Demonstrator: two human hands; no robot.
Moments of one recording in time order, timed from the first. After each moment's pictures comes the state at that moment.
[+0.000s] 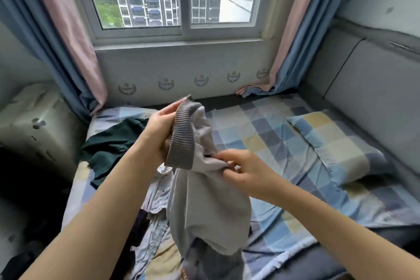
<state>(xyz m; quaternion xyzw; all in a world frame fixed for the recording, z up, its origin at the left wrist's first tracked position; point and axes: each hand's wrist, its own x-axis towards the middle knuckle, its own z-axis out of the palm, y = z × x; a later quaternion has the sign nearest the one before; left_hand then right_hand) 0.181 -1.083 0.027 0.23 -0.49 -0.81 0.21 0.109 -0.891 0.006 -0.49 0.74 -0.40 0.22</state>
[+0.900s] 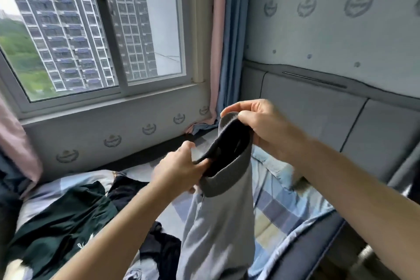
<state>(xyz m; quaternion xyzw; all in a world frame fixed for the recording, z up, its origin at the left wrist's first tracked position) 0.155 -0.945 0.087 0.18 -0.93 -0.31 0.07 0.090 -0.772 0.164 -0.27 0.70 -0.64 0.15</state>
